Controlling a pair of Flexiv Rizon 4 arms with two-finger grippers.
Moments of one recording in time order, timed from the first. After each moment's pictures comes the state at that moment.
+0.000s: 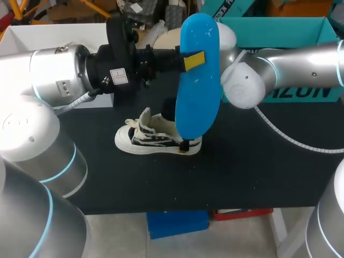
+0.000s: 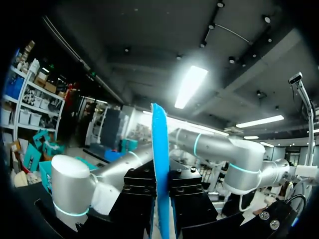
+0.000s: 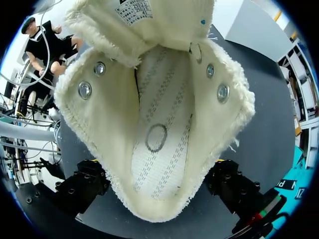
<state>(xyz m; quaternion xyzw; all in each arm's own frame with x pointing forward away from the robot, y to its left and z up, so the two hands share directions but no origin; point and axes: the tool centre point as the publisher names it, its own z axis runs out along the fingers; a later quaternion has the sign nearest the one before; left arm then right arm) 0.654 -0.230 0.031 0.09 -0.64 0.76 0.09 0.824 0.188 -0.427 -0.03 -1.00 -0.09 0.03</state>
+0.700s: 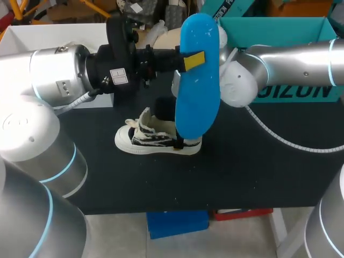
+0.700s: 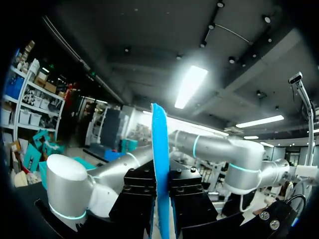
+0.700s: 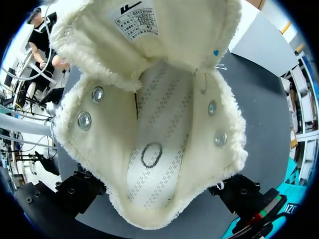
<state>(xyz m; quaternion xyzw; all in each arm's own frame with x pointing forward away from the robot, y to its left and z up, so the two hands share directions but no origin) 0.654 -0.230 0.031 0.09 -0.64 0.76 0.09 0.832 0.208 -0.423 0.01 -1.00 -0.10 0.01</state>
